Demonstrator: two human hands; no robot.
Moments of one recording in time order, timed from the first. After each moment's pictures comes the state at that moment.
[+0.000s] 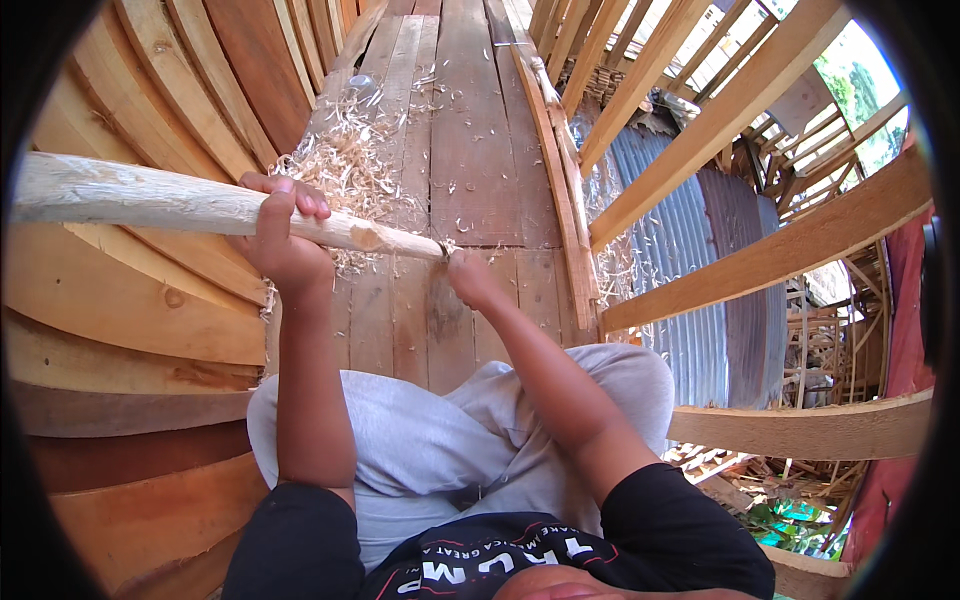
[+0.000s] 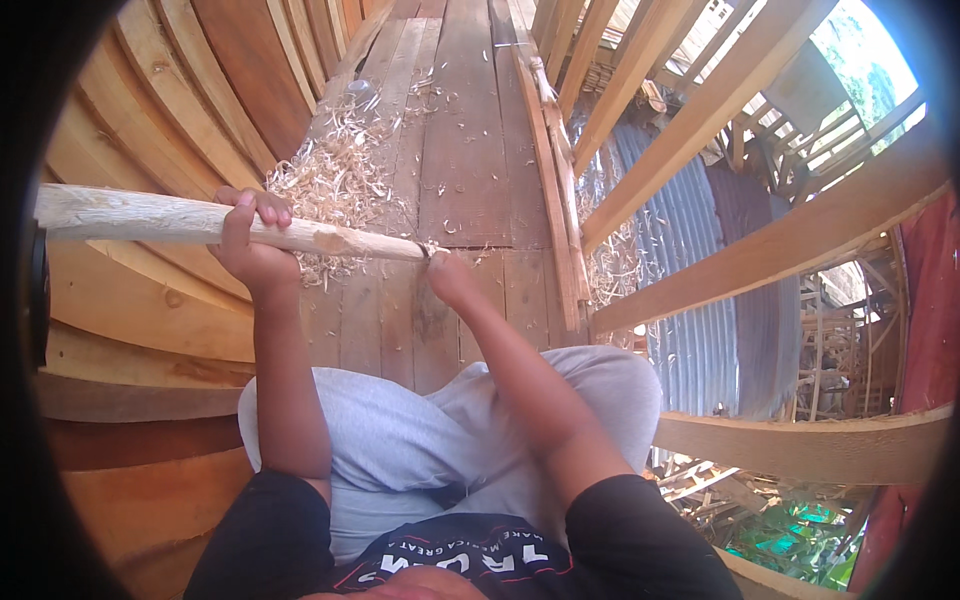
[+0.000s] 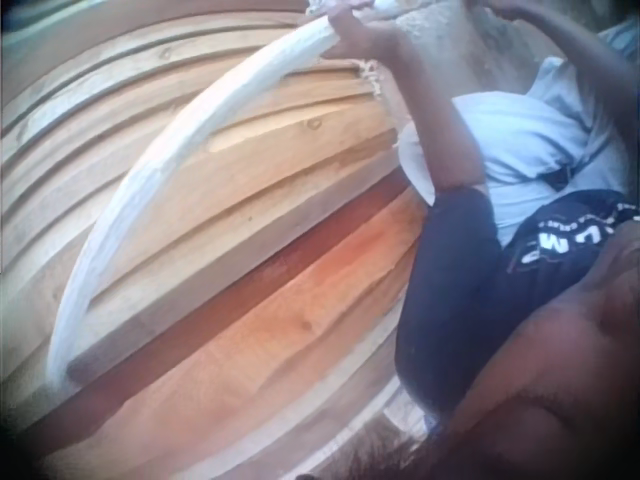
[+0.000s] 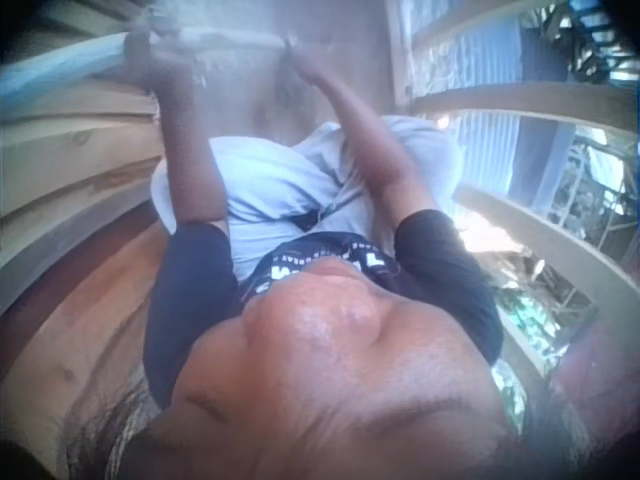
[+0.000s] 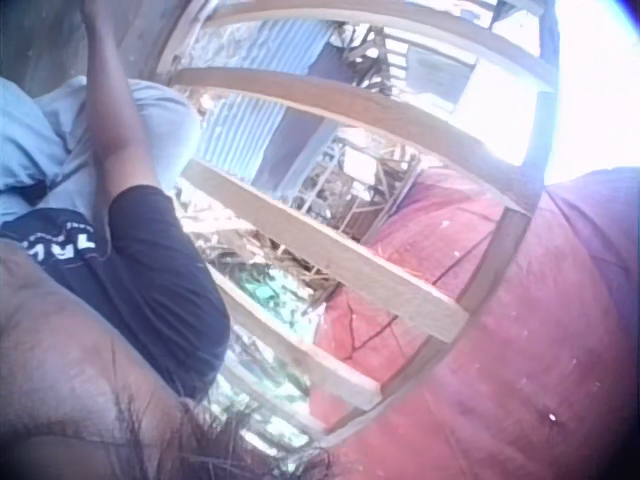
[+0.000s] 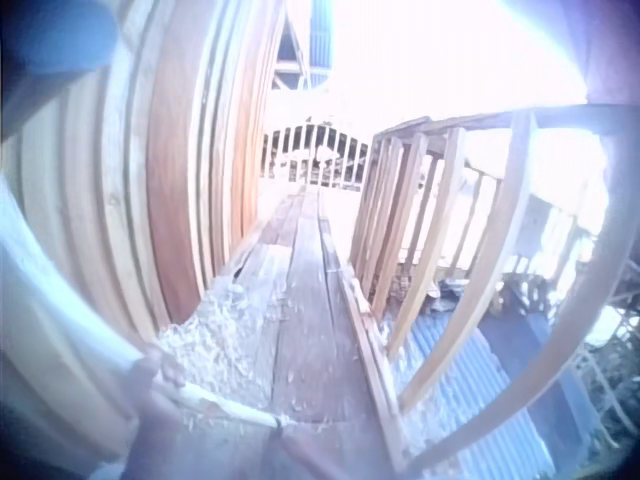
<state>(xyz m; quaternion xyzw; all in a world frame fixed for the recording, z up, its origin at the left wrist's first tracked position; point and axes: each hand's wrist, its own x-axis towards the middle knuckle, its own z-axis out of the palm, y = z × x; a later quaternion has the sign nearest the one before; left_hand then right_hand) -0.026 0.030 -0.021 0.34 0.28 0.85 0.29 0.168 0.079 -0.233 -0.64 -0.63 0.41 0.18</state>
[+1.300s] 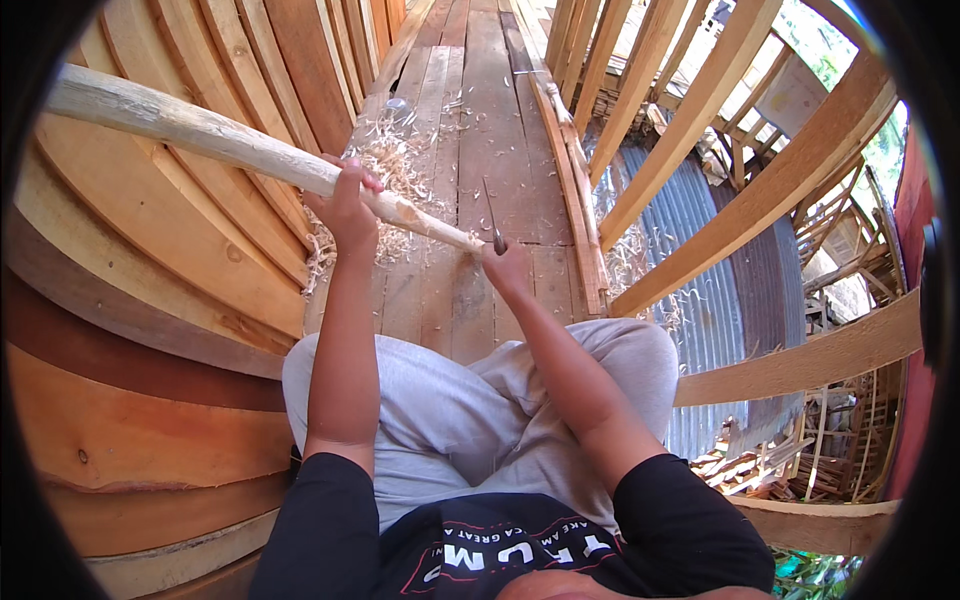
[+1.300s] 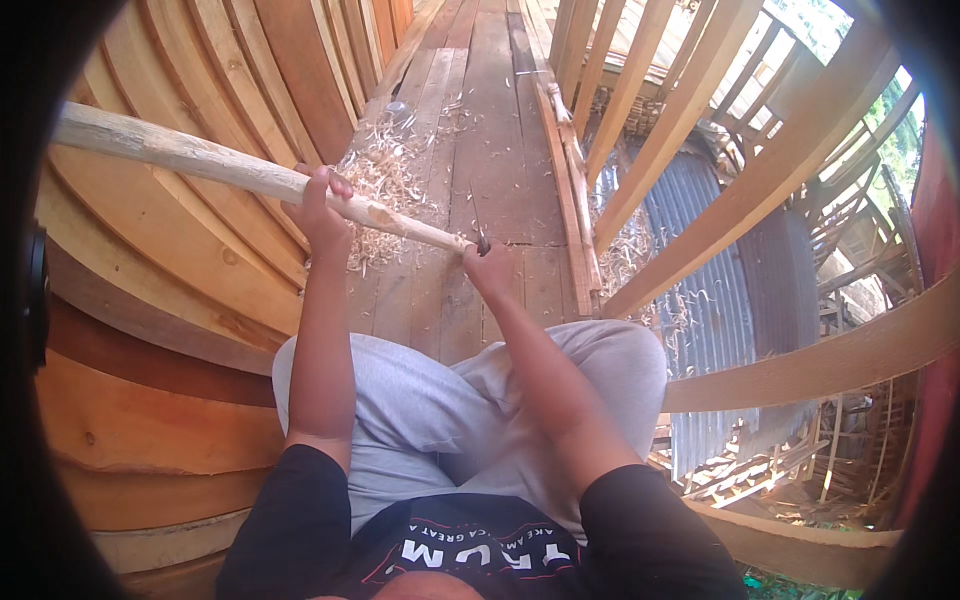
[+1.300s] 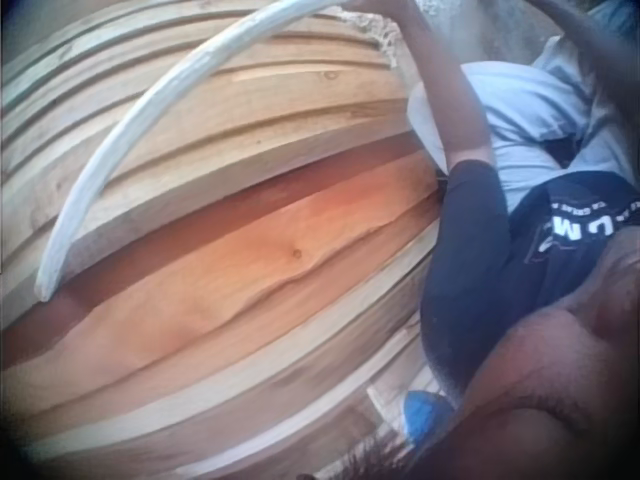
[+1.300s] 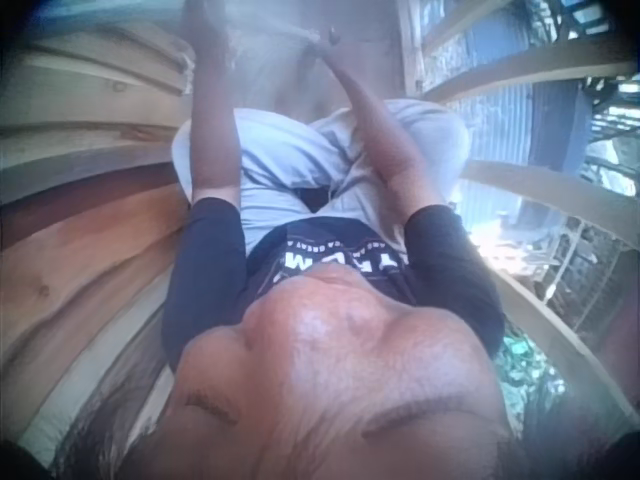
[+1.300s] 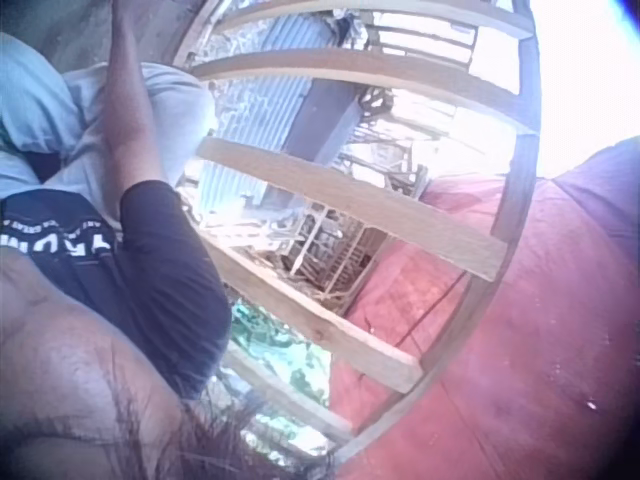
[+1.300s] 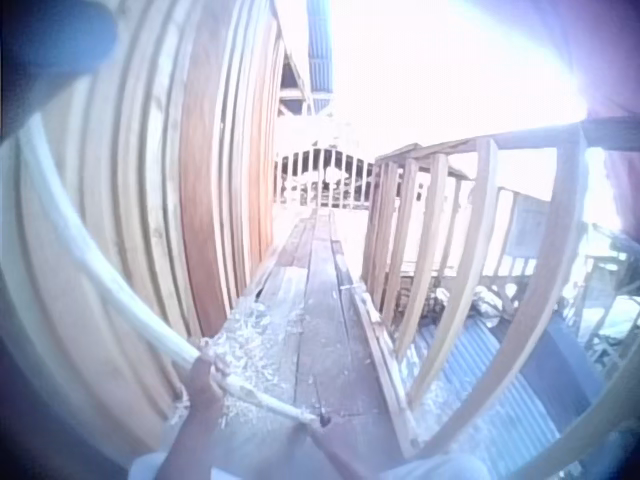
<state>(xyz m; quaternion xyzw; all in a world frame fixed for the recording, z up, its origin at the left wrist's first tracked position) -0.034 0.020 -0.031 0.38 0.29 0.84 0.26 0.170 0.038 -0.200 -0.68 -0.57 0.28 0.37</state>
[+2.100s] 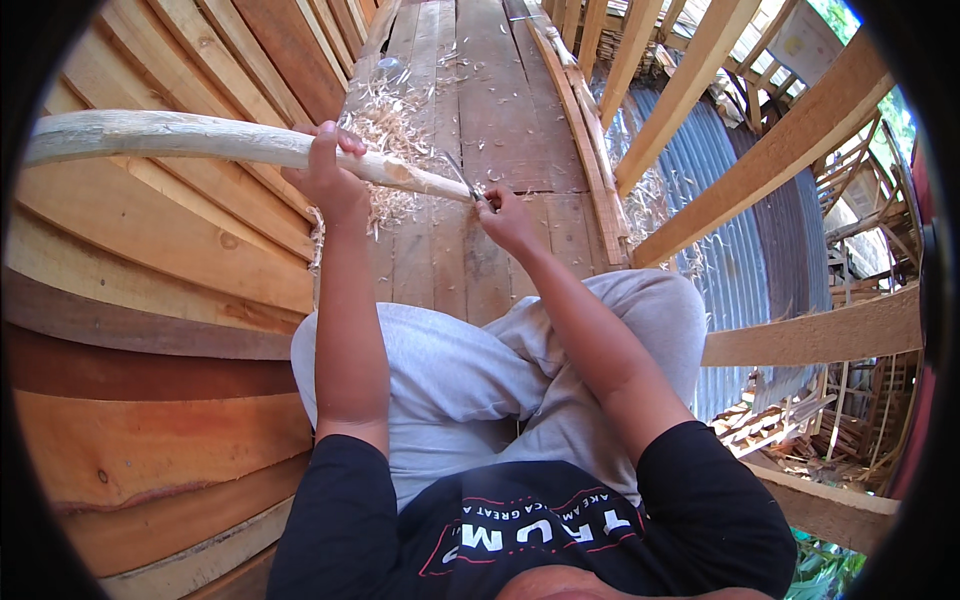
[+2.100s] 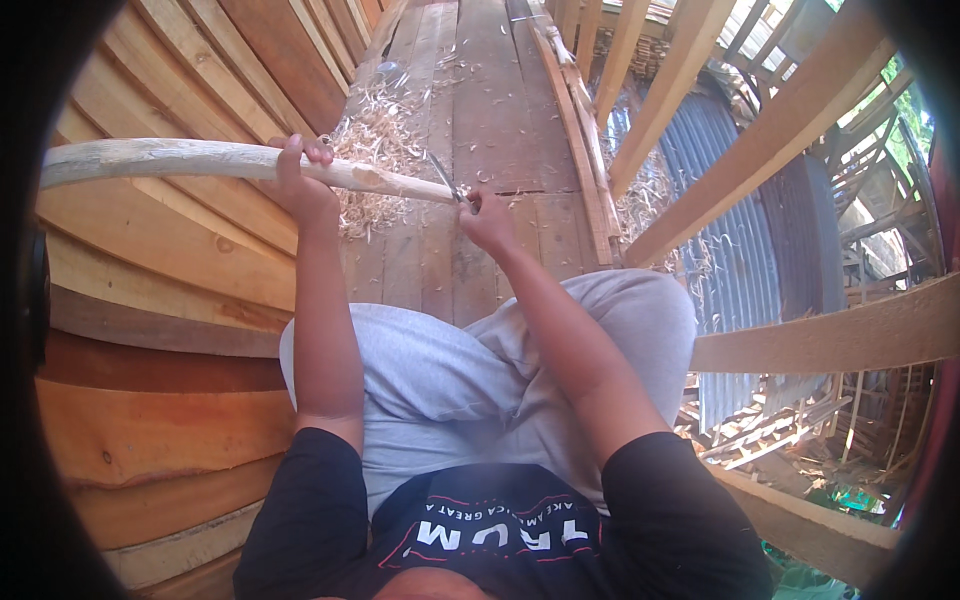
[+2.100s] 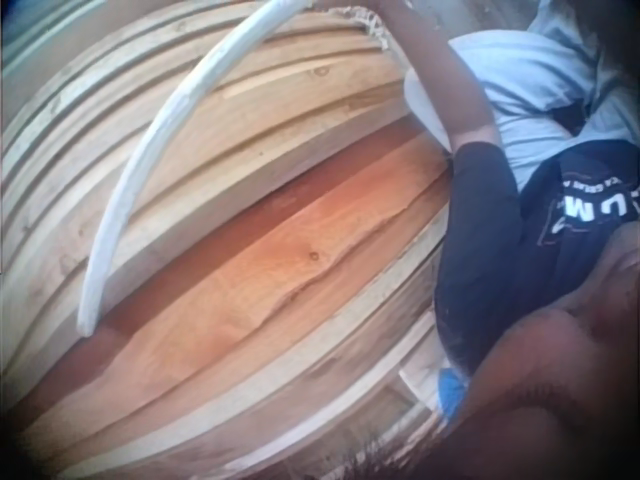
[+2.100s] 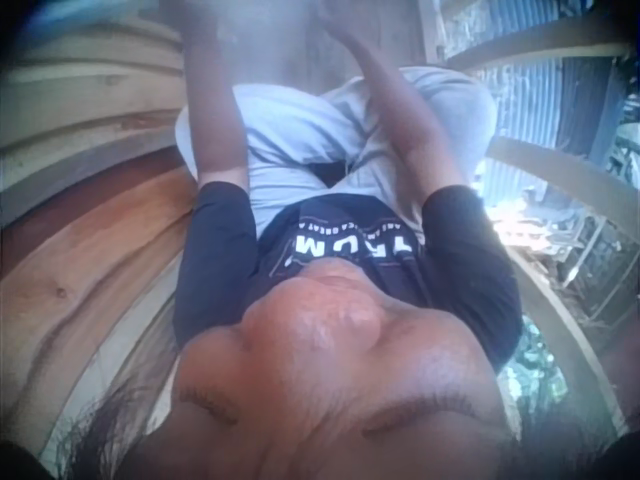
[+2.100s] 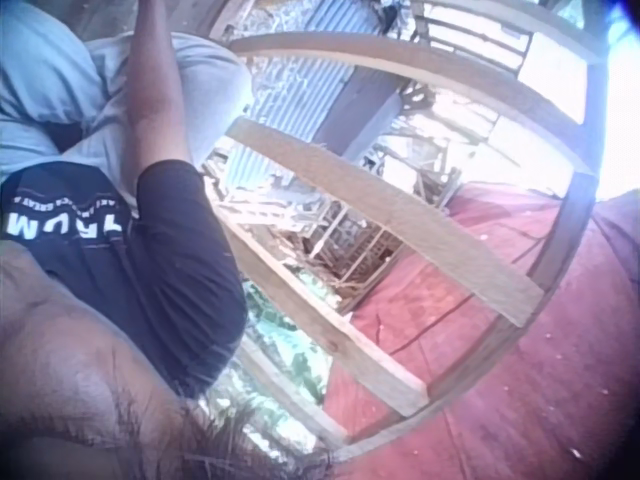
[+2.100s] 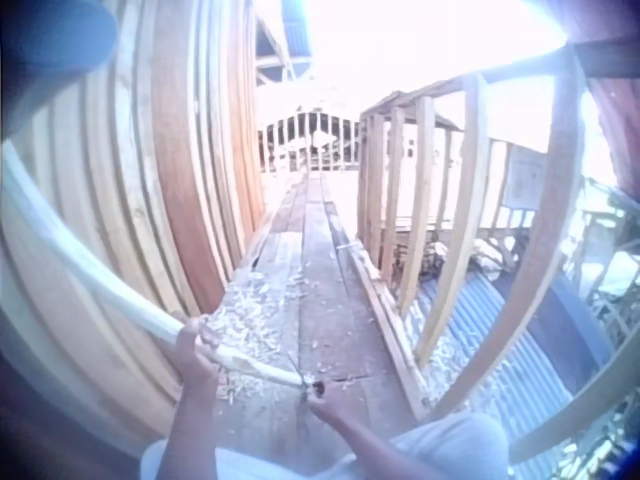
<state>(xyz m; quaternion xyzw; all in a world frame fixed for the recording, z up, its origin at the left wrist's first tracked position) -0.029 0.022 -0.028 0.37 0.25 0.84 0.29 0.171 0.047 -0.224 -0.59 -0.60 0.38 0.38</state>
